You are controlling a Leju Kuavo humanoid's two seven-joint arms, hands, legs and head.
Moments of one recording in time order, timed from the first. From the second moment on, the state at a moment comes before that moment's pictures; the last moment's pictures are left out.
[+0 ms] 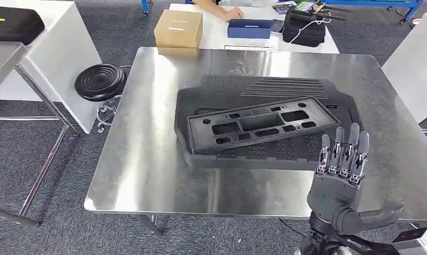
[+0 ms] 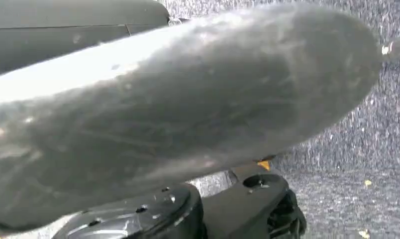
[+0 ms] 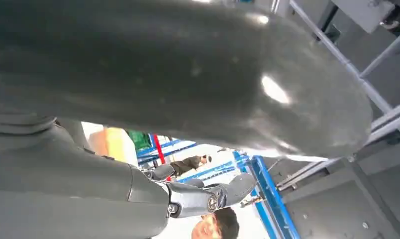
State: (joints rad) left arm -0.04 -0.11 0.81 -0.20 -0.98 0.11 -0.30; right arm 0.27 0.12 0.08 -2.06 -0.44 0.15 -0.52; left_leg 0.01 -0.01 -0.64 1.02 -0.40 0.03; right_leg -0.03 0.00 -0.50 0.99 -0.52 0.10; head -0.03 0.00
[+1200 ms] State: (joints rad) left arm -0.04 -0.12 0.83 -0.20 -0.99 0.10 -0.30; right arm 0.28 0.14 -0.01 -2.06 -0.42 0.12 -0.50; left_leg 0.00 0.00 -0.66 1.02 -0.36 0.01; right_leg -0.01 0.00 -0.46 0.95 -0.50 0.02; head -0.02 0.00
